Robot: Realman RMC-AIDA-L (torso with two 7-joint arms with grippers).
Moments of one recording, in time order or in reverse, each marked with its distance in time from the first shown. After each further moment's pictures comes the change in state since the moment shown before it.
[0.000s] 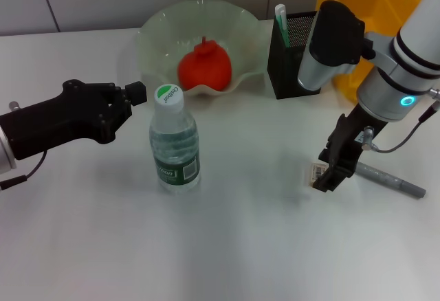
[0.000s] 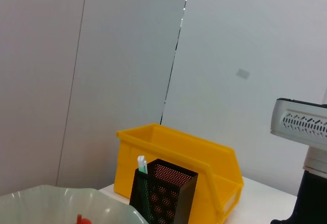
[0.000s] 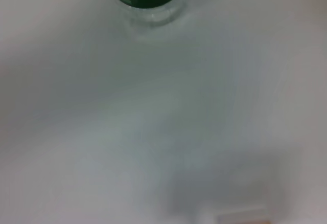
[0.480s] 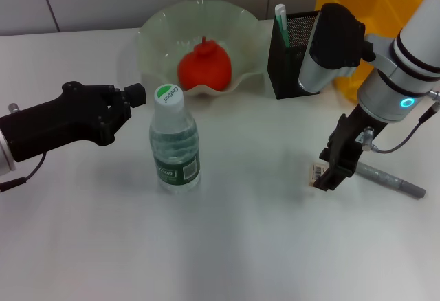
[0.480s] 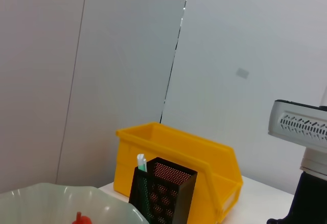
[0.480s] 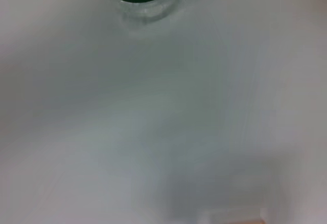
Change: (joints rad) left arm 0.003 0.000 0.000 -0.001 0.000 0.004 0.000; right arm -0.005 0.002 -0.001 0.007 -0.009 -0.023 -0.007
